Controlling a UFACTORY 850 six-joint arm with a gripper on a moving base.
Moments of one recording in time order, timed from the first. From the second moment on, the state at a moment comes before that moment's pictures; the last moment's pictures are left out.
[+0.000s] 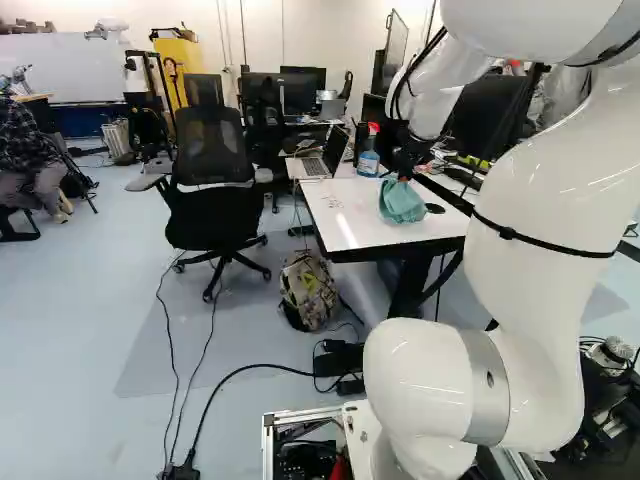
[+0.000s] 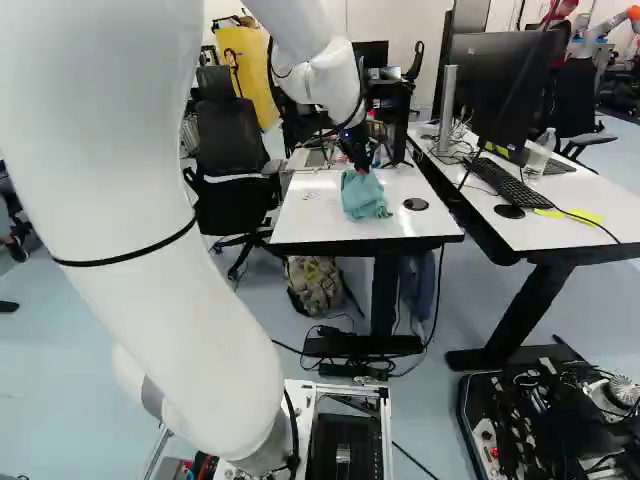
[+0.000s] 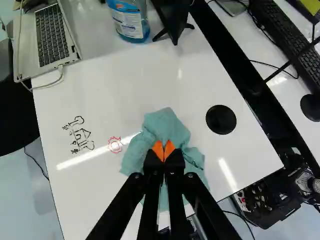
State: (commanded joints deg) arm -18.1 -7.3 -61.7 0.0 -20.5 0.0
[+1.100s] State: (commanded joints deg) arm -10.7 -9.2 -63.4 0.0 -20.5 0.0
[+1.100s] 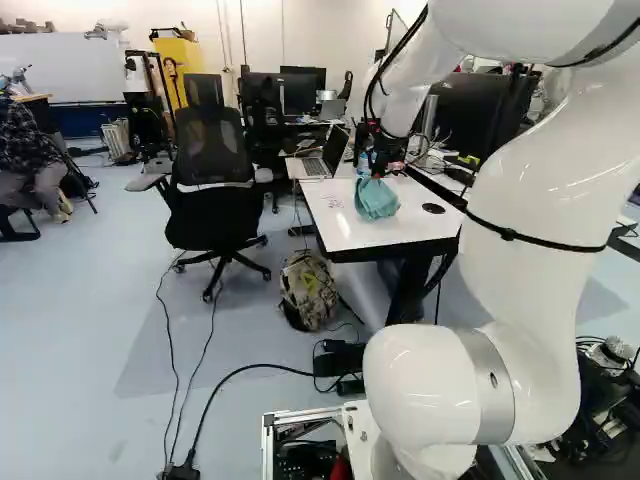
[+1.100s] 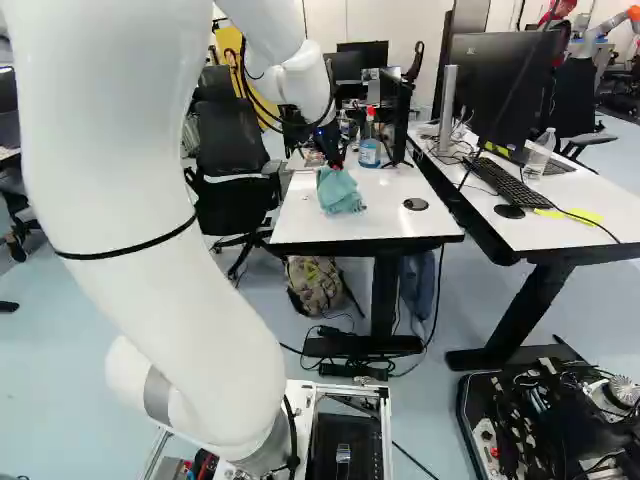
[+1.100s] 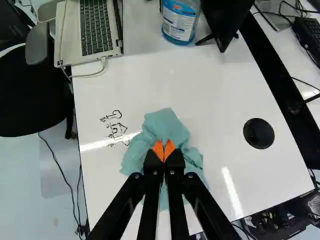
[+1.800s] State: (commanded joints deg) arm -10.7 -14.0 -63.8 0.0 -20.5 0.0
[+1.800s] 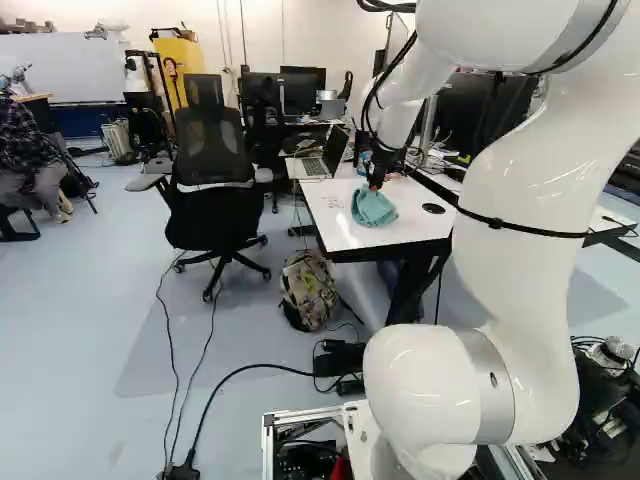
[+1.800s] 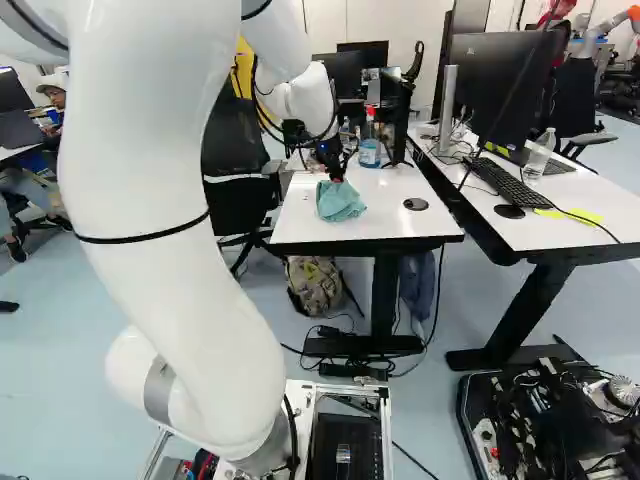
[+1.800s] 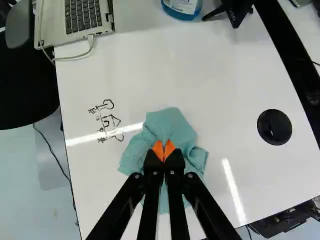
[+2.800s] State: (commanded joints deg) arm -10.7 -18.2 -64.5 0.0 -20.9 0.0
